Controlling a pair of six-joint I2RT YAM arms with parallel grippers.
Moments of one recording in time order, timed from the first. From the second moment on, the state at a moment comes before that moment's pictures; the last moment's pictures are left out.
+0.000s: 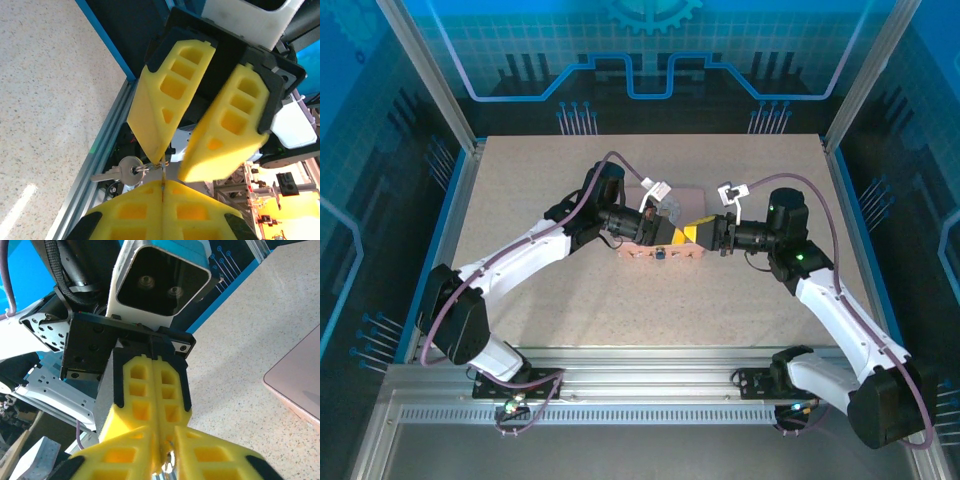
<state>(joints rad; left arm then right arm) -0.59 1.54 1.22 -0.16 1.06 -0.69 0.28 1.04 0.80 -0.02 -1.02 0.50</state>
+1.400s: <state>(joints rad) -0.54 1.50 0.92 0.68 0.87 -1.22 0.28 1.00 0.69 0.27 -0.76 0.69</state>
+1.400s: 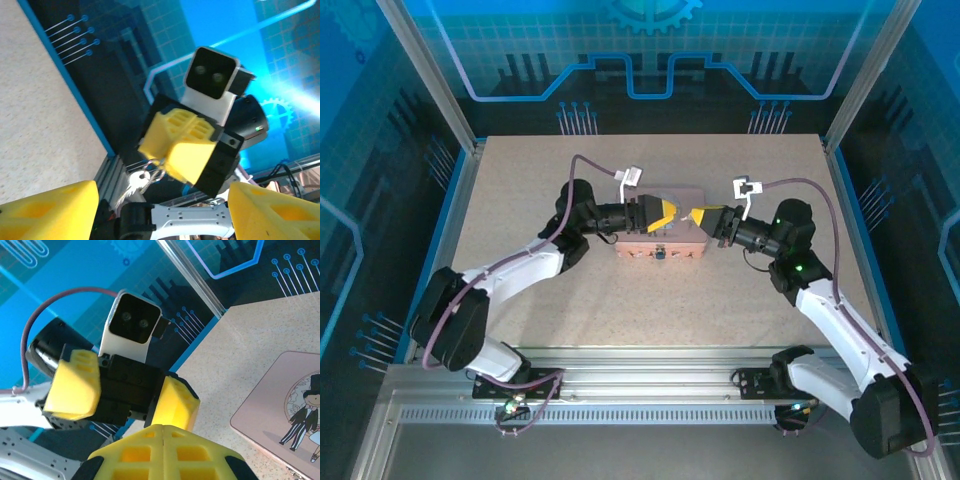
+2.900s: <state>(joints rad) -0.58 1.59 0.94 0.69 0.84 -1.23 0.31 0.89 0.57 0.31 -0.58 0.79</state>
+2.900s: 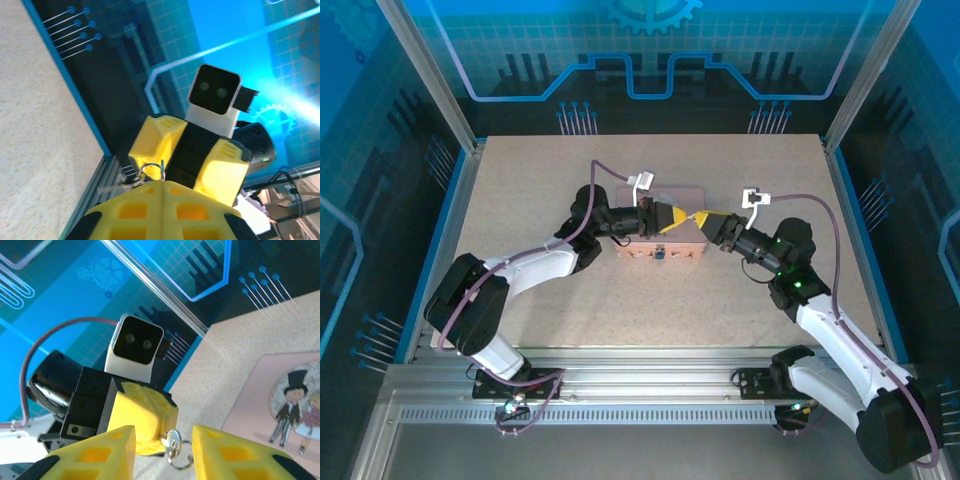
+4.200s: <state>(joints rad) -0.57 1.53 1.14 0.06 1.02 -0.85 0.23 1.00 0.68 0.10 -1.03 0.65</state>
